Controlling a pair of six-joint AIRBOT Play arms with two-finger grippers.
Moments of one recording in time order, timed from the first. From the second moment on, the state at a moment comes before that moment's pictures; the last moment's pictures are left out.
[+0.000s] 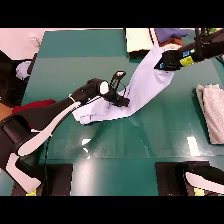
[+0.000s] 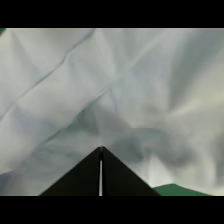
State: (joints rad) left arm -0.69 -1.77 1.54 1.20 -0.85 -1.63; right arm 0.20 -1.24 1.67 -1.13 1.44 1.56
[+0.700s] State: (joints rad) left arm -0.28 -1.26 1.64 1.57 -1.07 -1.67; right arm 0.61 -1.46 1.67 -1.12 1.12 1.67
